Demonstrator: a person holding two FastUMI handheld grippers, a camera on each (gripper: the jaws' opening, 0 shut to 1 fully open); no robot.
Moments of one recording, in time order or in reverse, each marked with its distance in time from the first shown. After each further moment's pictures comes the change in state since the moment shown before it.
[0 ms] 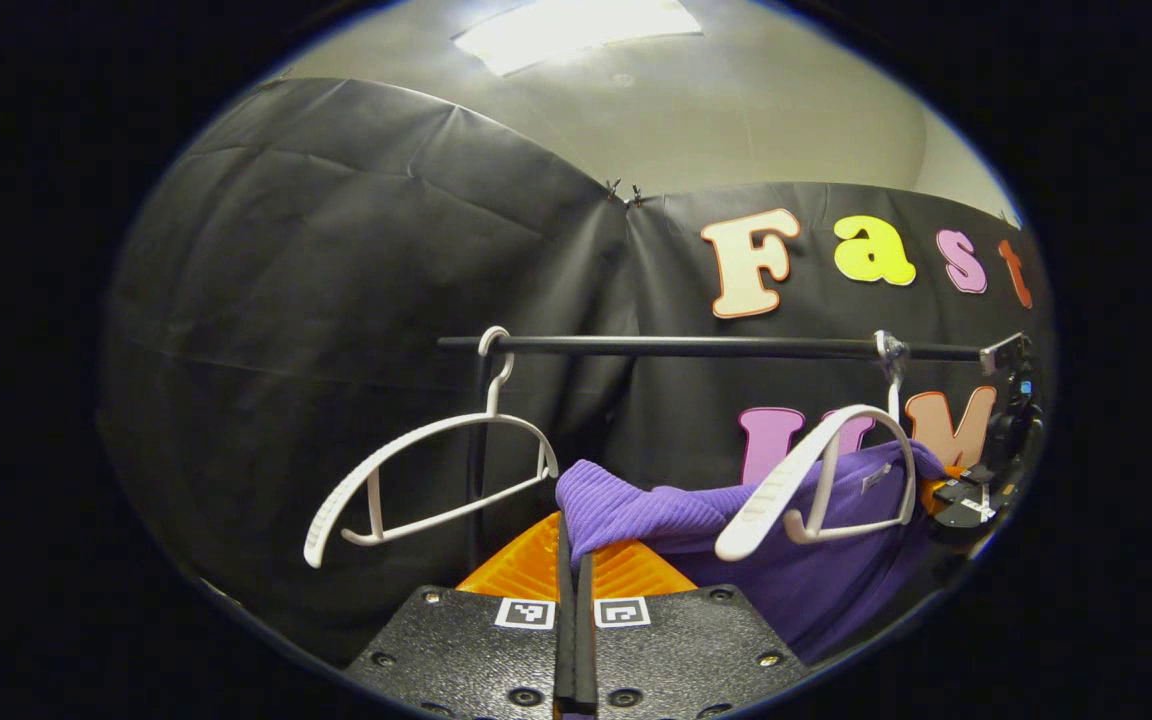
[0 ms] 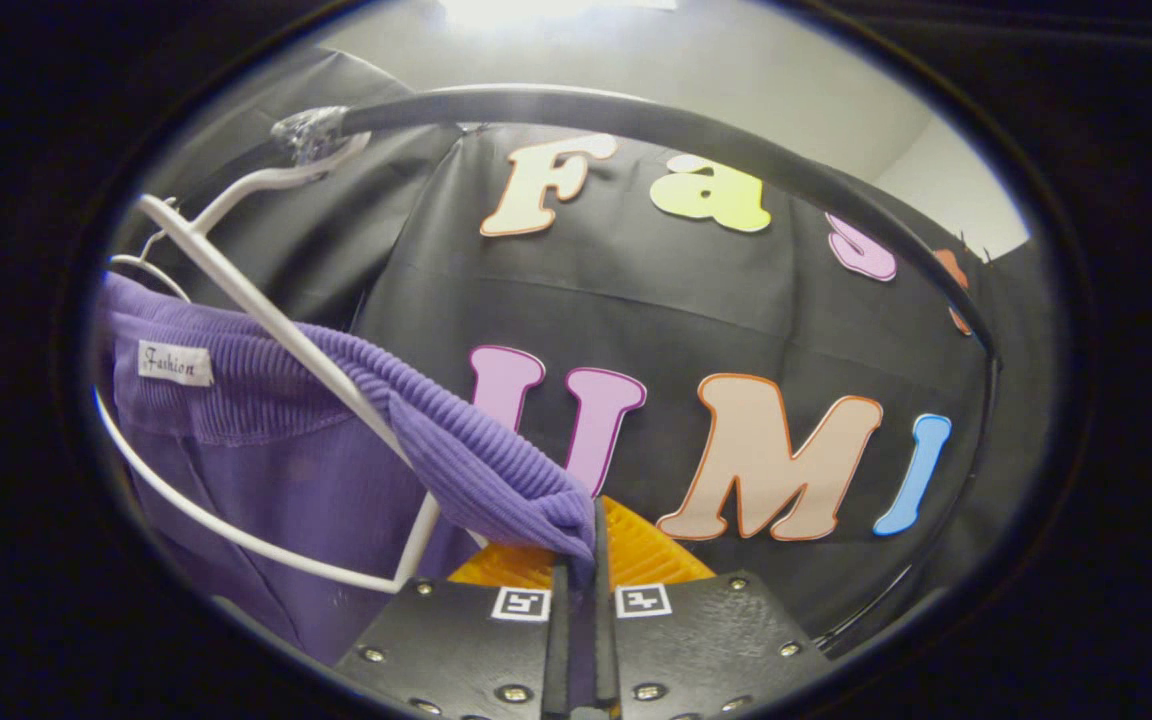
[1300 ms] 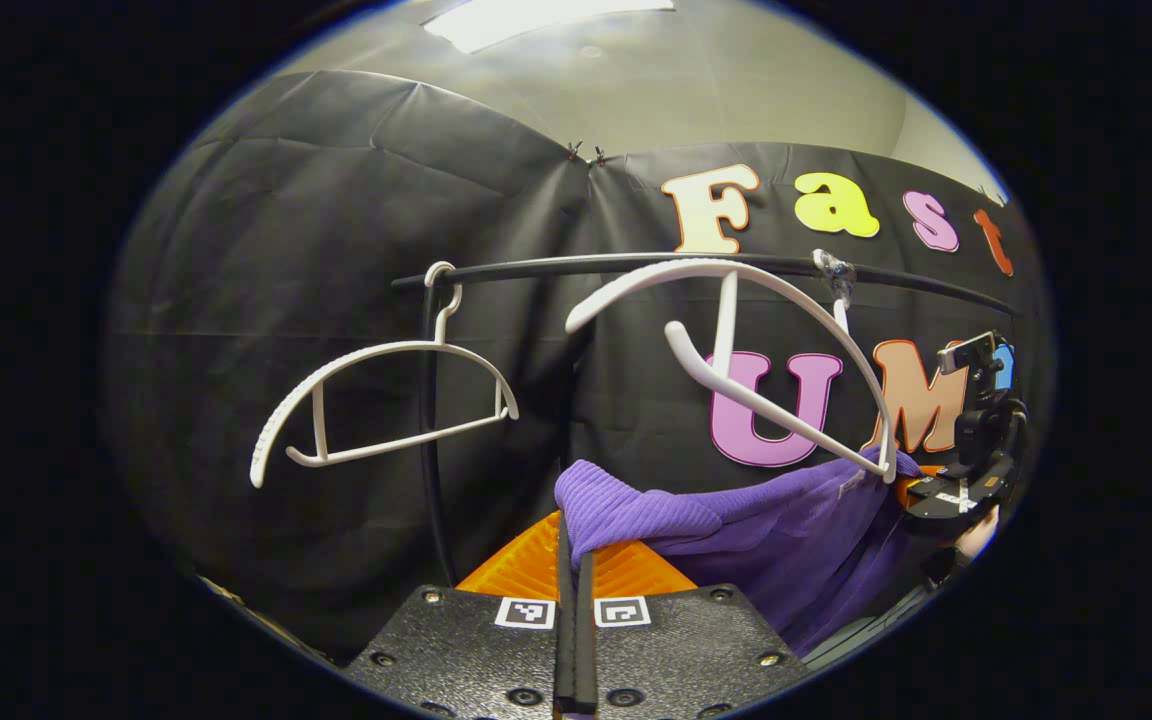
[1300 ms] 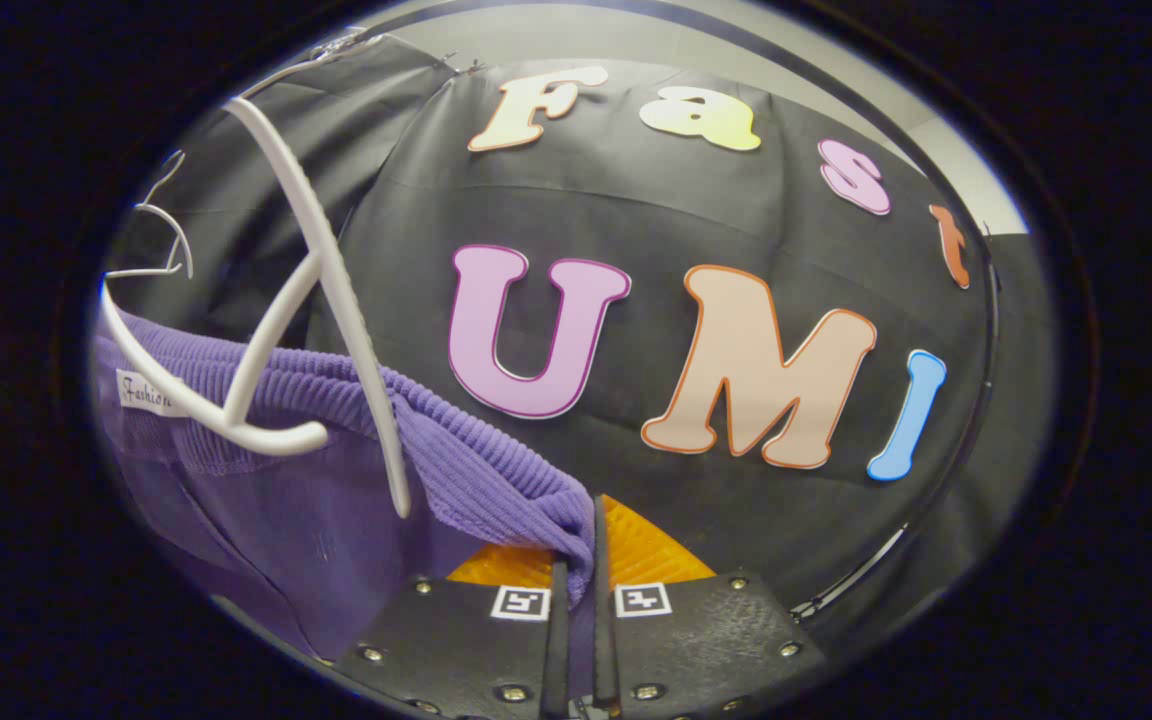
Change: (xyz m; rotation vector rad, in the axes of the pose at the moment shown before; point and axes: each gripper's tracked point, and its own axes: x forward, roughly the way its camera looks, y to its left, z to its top) left arm -0.020 -0.037 -0.056 0.046 0.118 -0.071; right arm -0.021 -0.024 -0.106 -0.003 0.233 -0.020
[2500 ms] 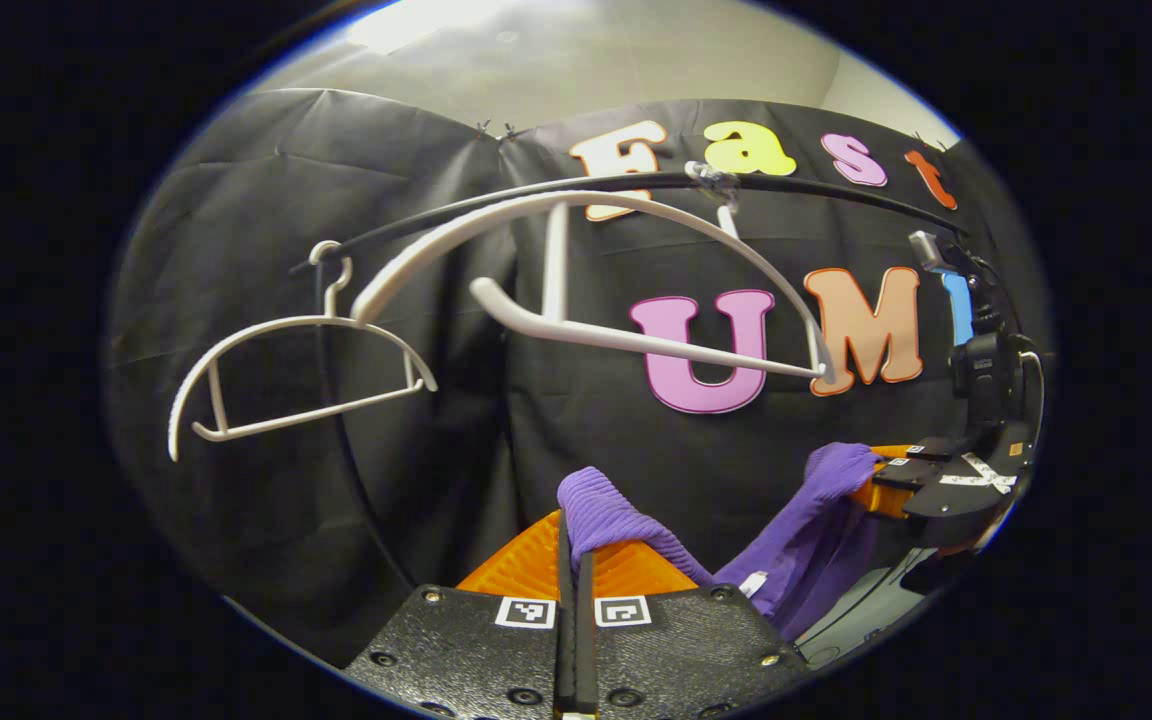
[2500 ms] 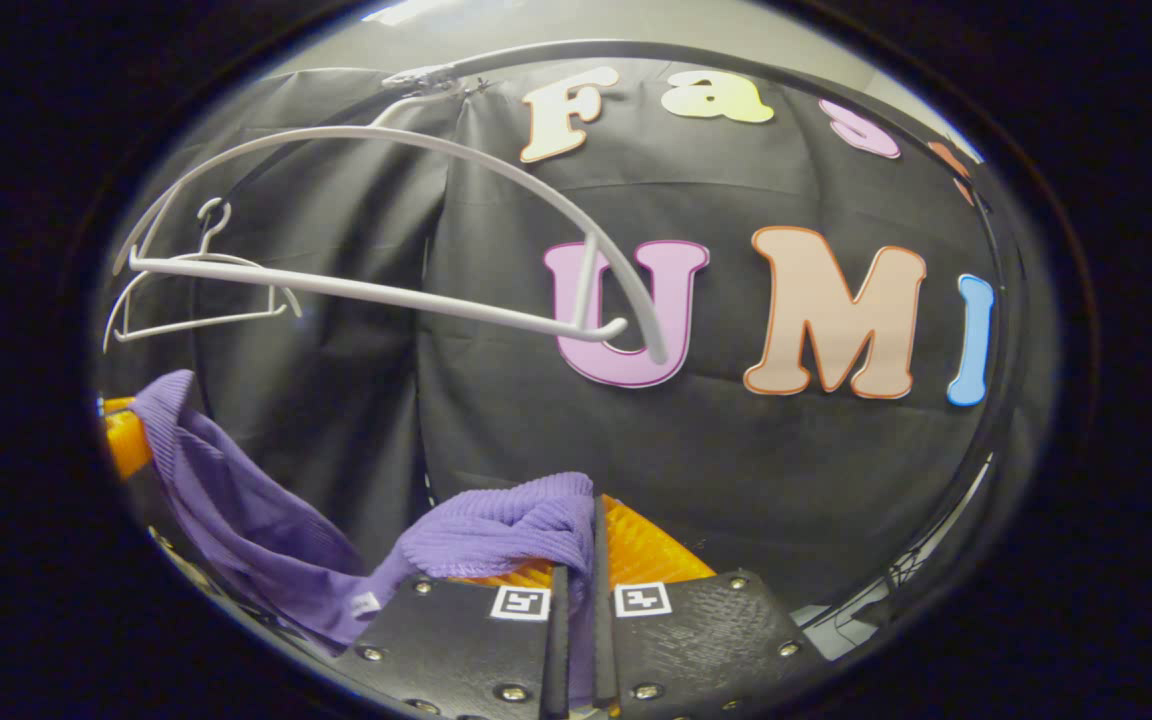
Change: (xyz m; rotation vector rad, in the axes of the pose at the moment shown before) left arm 0.007 -0.080 -0.054 0.142 0.079 -0.186; right arm -0.090 0.099 -0.015 0.188 0.042 0.281
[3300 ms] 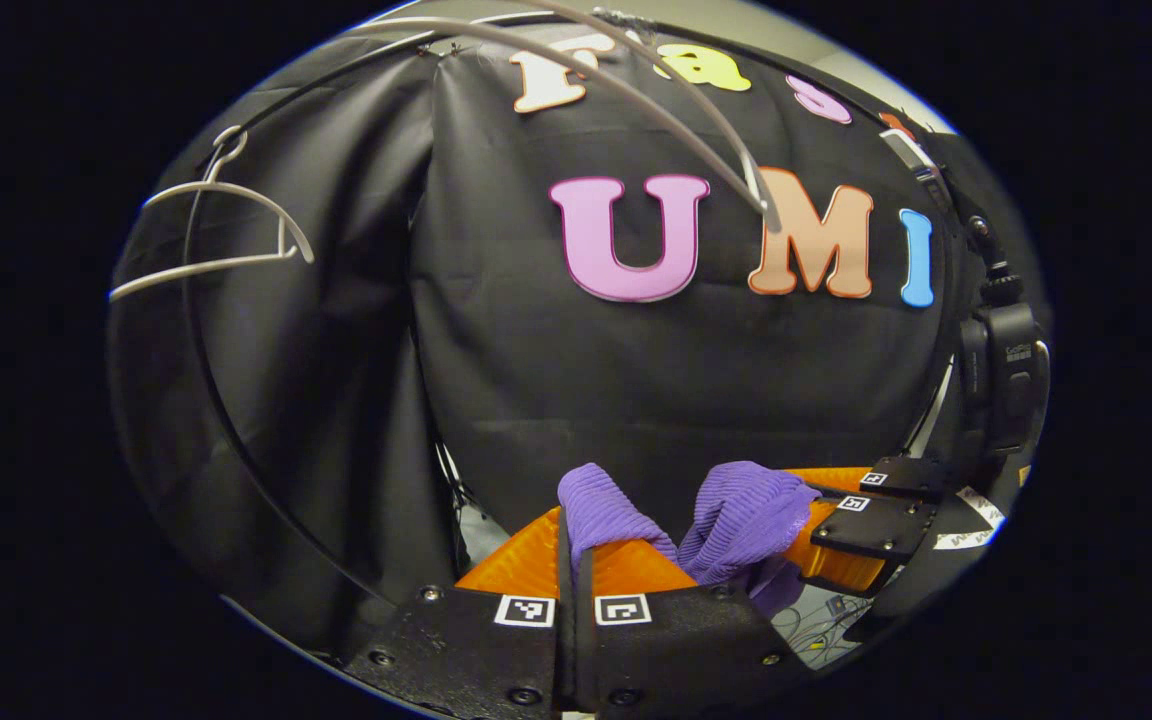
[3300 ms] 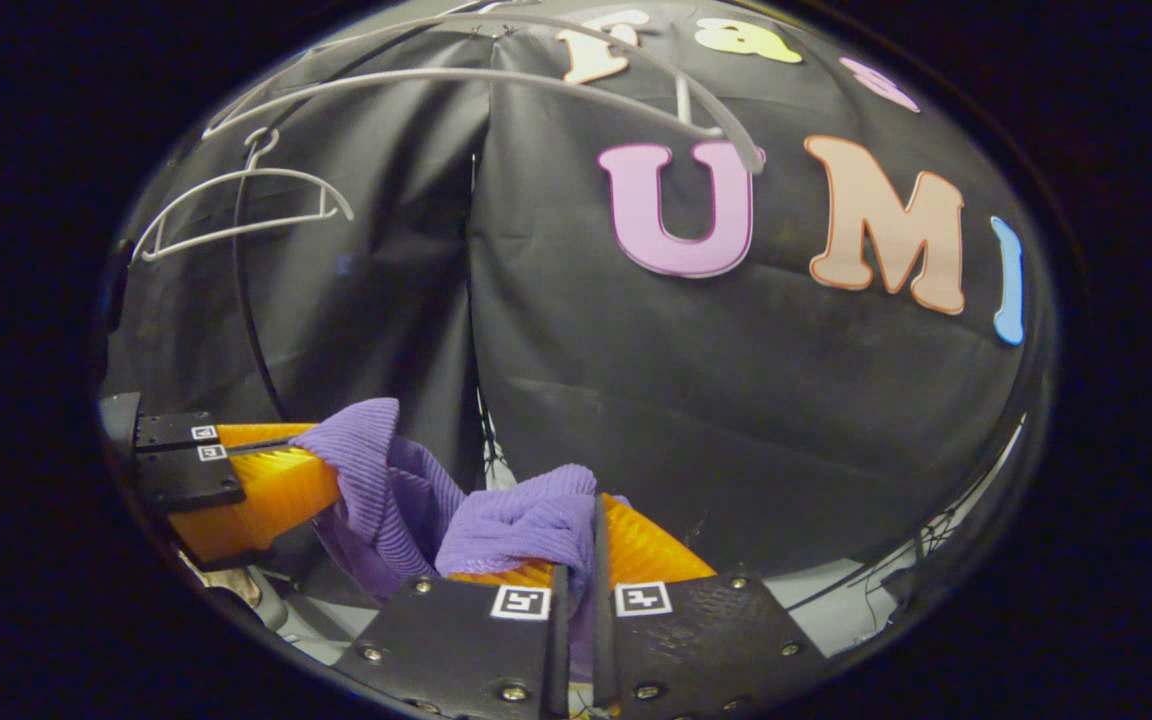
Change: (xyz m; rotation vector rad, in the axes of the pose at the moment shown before) left arm 0.027 -0.069 -0.140 -0.030 0.307 -0.189; right arm -0.016 0.037 -0.137 -0.008 0.267 0.100
